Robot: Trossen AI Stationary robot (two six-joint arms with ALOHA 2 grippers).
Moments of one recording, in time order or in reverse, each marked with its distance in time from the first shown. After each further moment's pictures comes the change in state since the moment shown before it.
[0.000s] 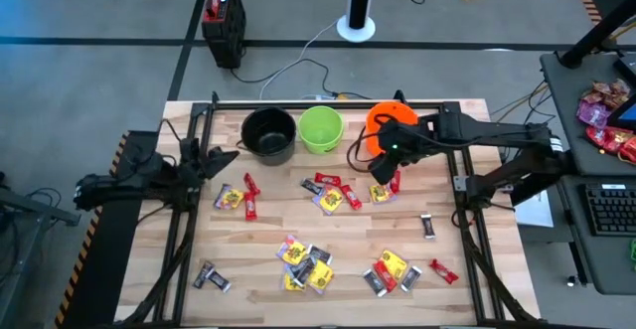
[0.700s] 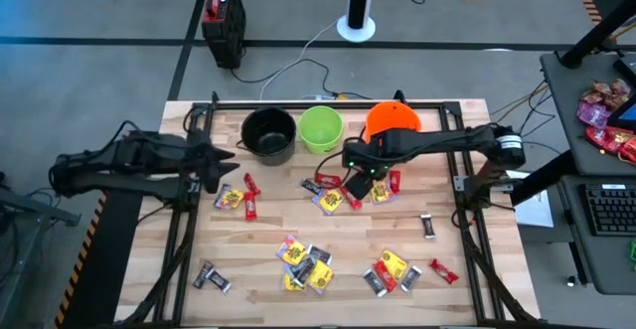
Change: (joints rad) left arm 0.000 0.495 0.599 -0.954 -0.041 0.254; right arm 0.009 0.315 -0.002 0.028 -0.124 0.008
